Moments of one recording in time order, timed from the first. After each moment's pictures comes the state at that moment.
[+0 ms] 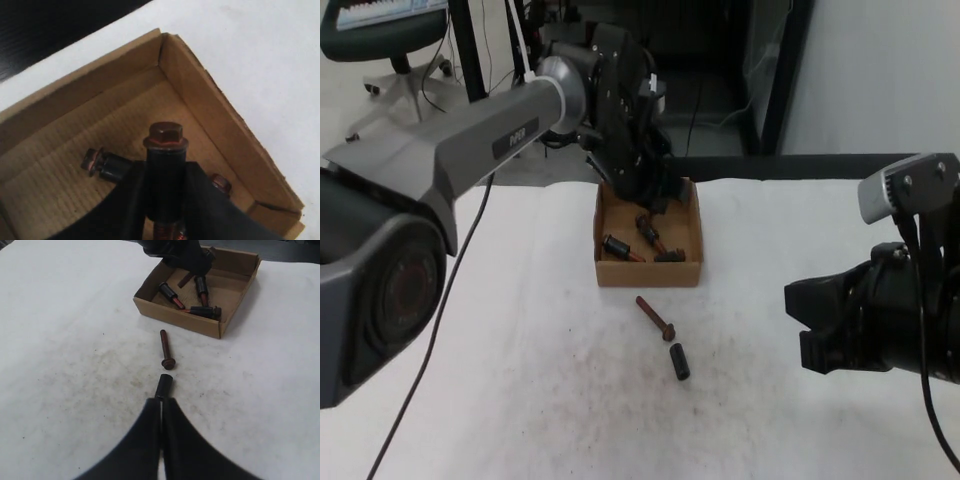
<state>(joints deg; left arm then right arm) -26.6 130.8 -111.2 42.5 15.1 4.8 26.9 51.6 -33.0 20.2 -9.4 7.6</state>
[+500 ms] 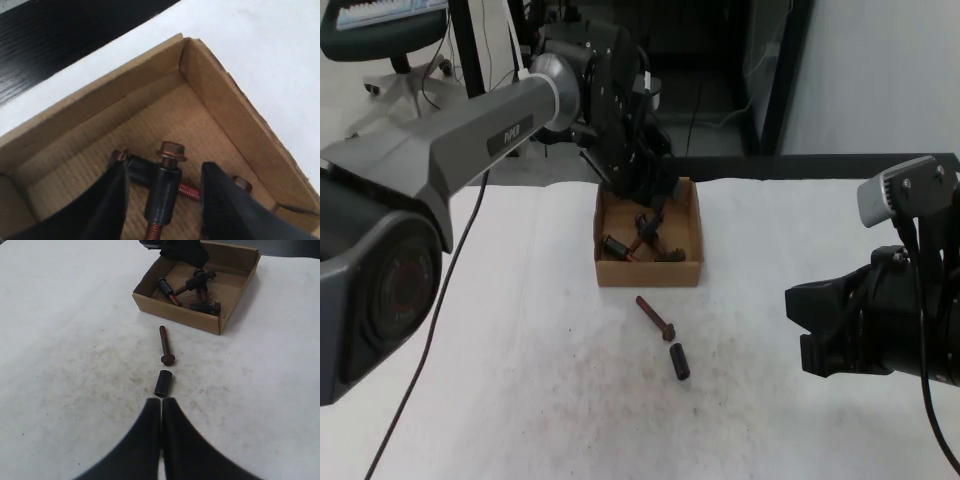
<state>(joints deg) -25.7 130.4 -111.2 42.3 13.4 6.7 26.9 51.6 -33.0 20.6 -9.4 7.6</state>
